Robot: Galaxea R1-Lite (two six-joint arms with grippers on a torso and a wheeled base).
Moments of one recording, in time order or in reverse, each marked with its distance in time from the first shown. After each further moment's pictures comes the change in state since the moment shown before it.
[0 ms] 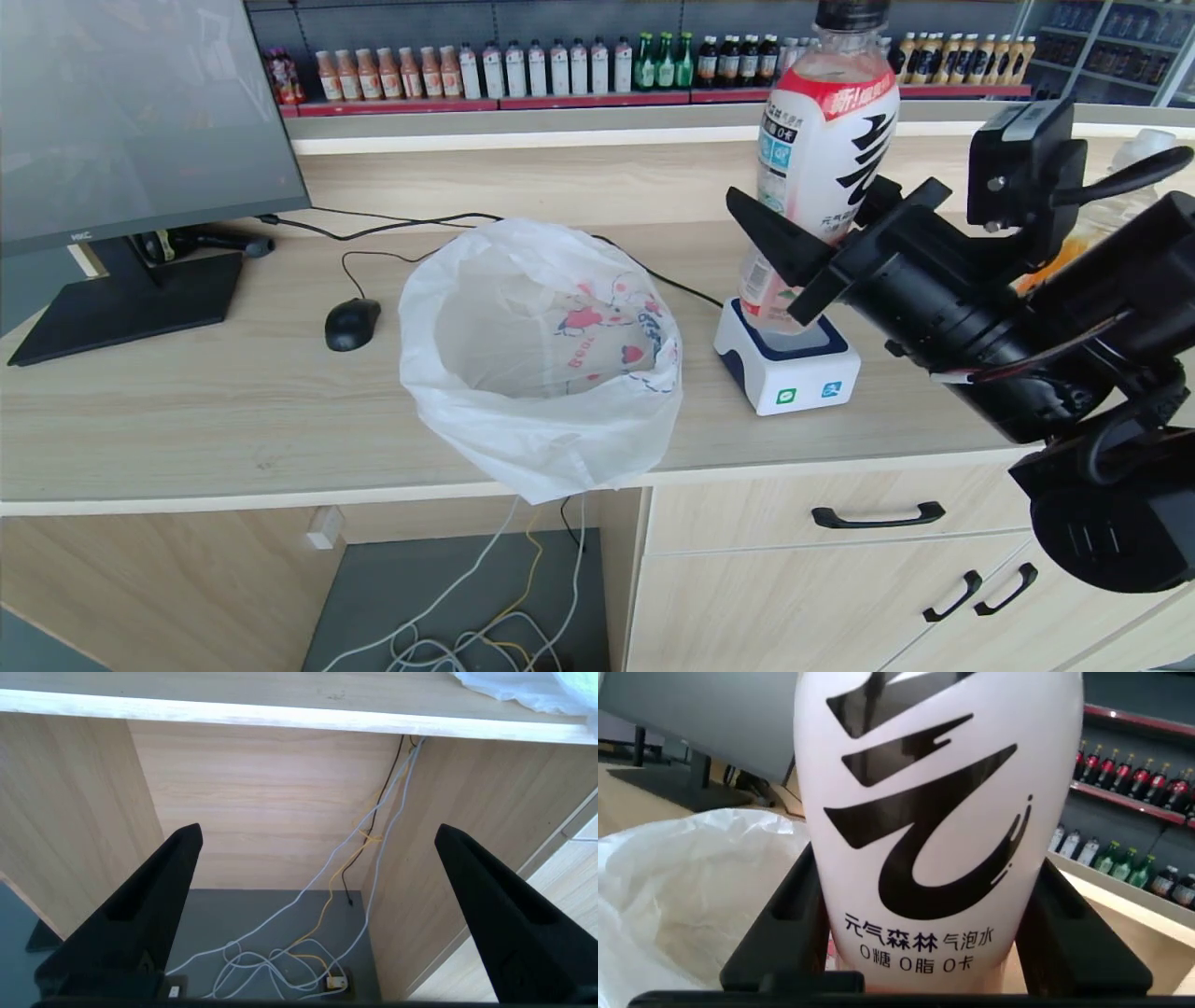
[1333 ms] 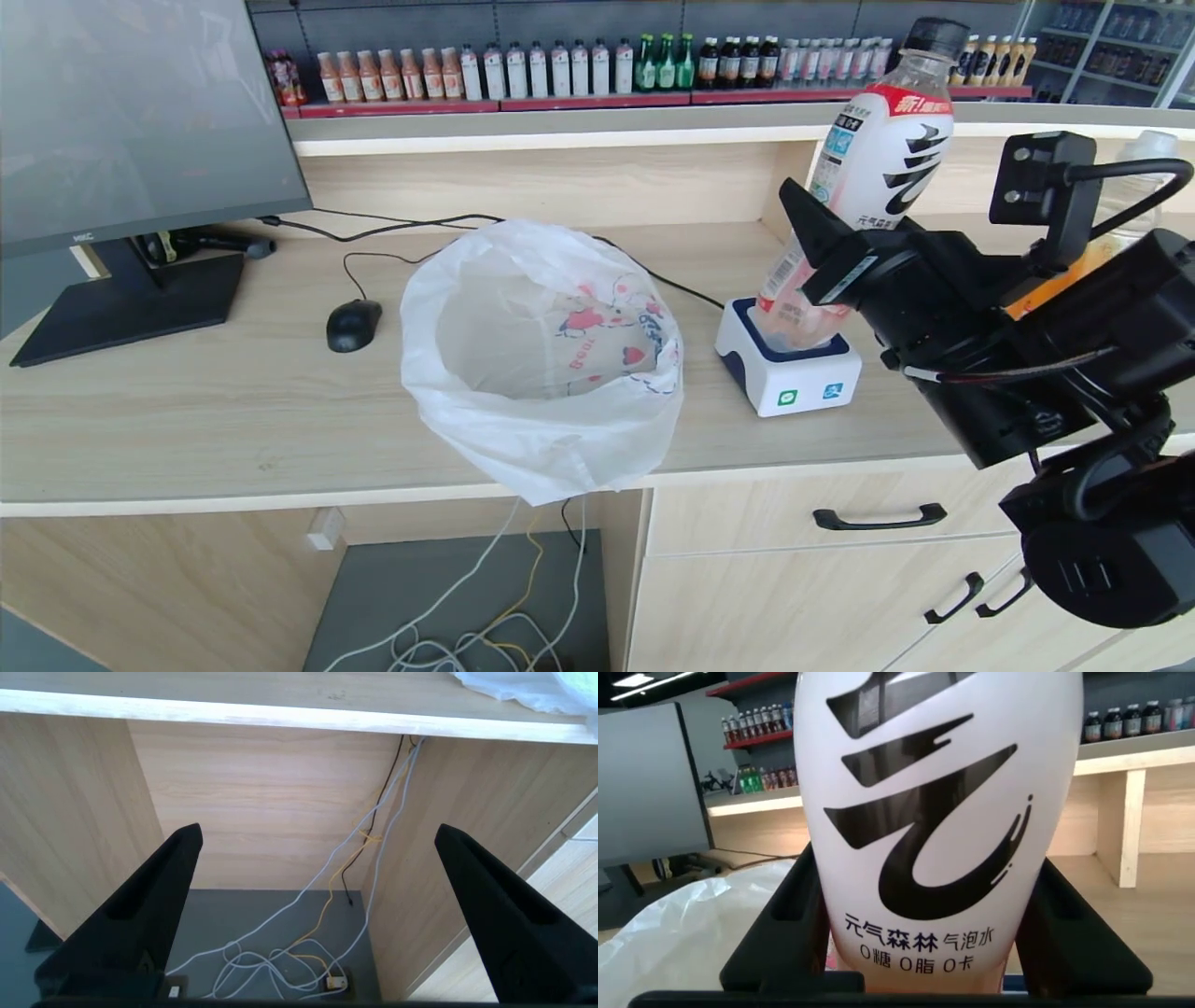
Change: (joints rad) left arm 0.000 0.000 0.000 0.001 0.000 -0.001; right arm 0.034 0.014 0.066 -0.065 -0.416 0.239
